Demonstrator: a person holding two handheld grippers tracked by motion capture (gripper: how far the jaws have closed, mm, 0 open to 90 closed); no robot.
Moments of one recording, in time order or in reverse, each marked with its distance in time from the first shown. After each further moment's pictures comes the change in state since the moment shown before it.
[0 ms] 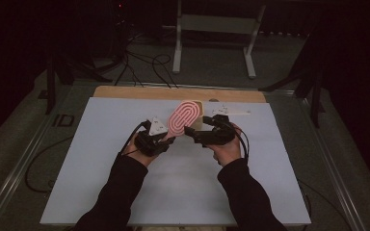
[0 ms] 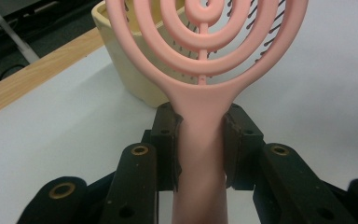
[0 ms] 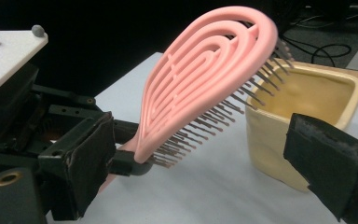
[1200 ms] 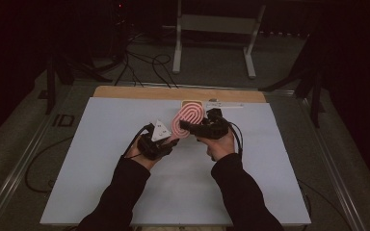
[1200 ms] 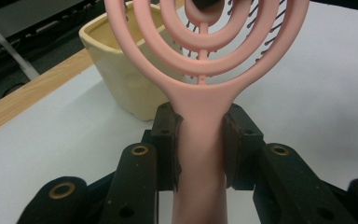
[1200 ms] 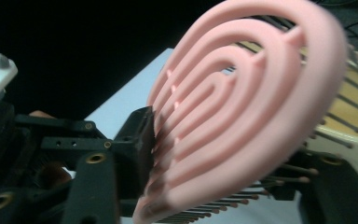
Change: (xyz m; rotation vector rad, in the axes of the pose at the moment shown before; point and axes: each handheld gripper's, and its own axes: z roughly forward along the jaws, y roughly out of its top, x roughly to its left) left arm -0.013 0.000 -0.002 -0.049 -0.001 0.046; right arm -0.002 0.010 0.021 0.036 0.064 0.088
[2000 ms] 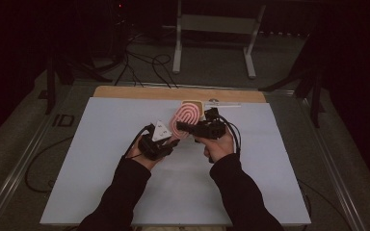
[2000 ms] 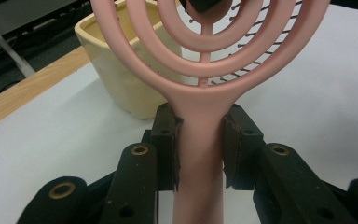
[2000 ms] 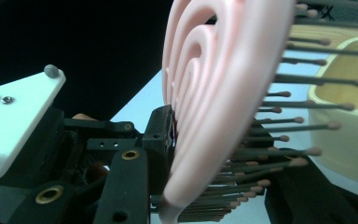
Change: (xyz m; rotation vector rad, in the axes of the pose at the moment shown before) left arm 0.000 -0.002 0.005 -0.004 -0.008 -0.016; right arm 0.006 0.001 0.003 0.039 0.090 0.077
